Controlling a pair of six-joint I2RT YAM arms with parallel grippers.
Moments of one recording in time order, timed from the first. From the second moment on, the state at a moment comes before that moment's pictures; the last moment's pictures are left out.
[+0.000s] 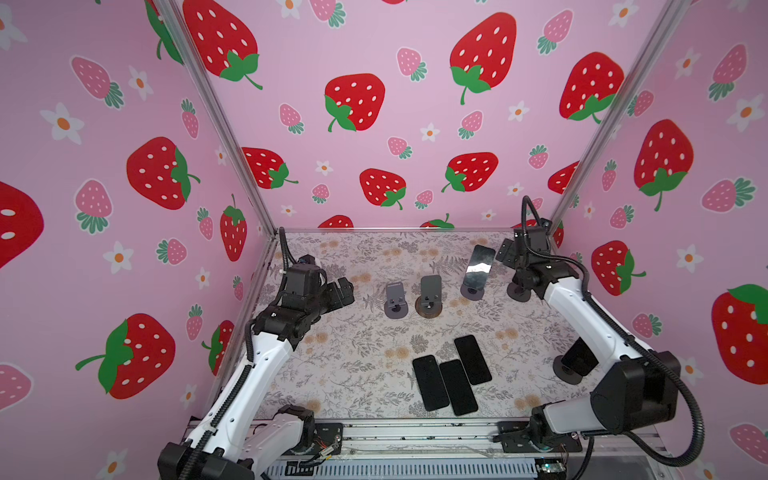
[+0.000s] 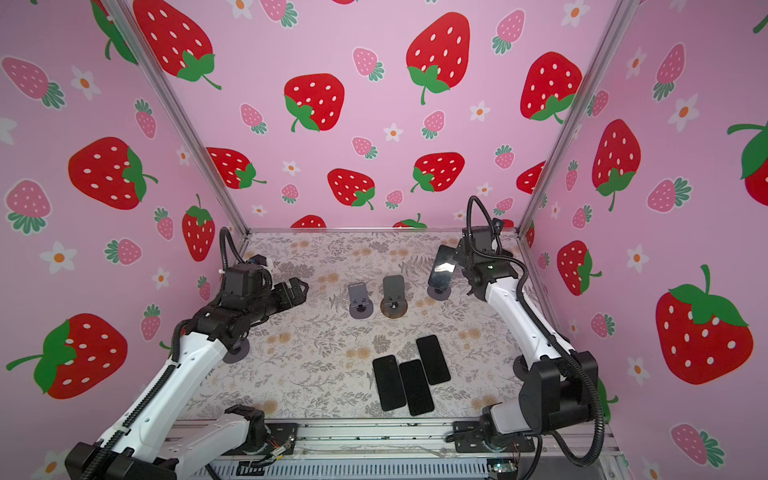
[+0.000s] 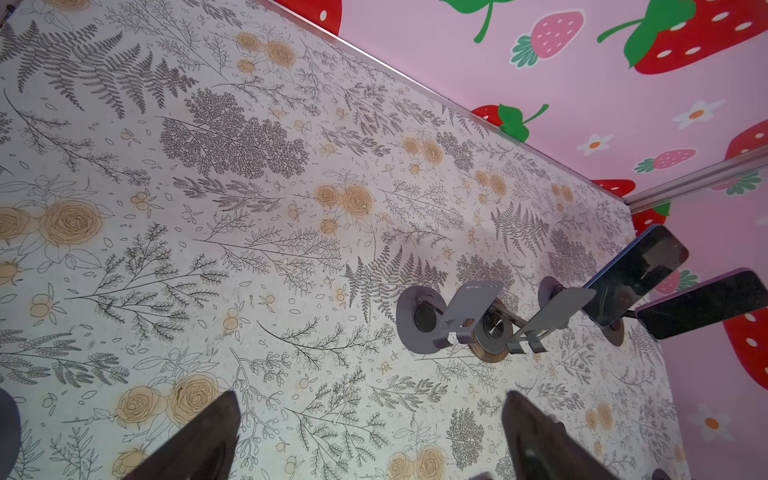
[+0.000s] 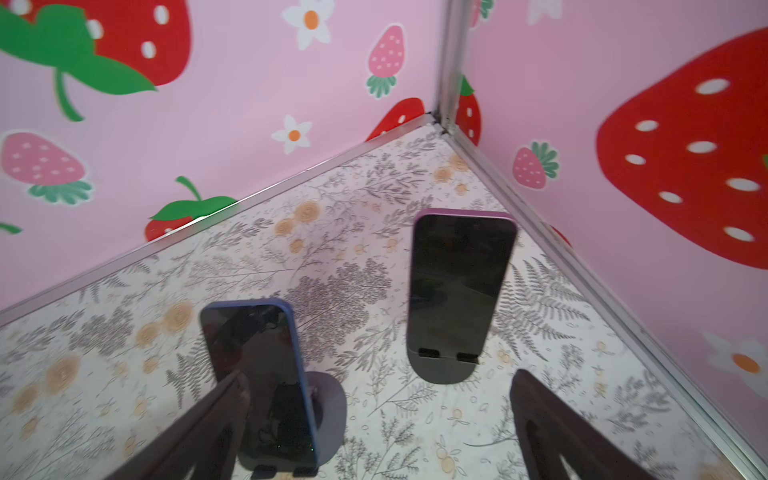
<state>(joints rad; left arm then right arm) -0.21 1.04 0.97 -0.63 0.06 -0.51 0.30 1.43 1.26 -0.52 0.55 0.52</state>
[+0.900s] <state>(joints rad) -0.43 1.20 1.06 -0.58 0.10 -0.51 -0.15 1.02 0.95 -0.81 0.78 0.64</state>
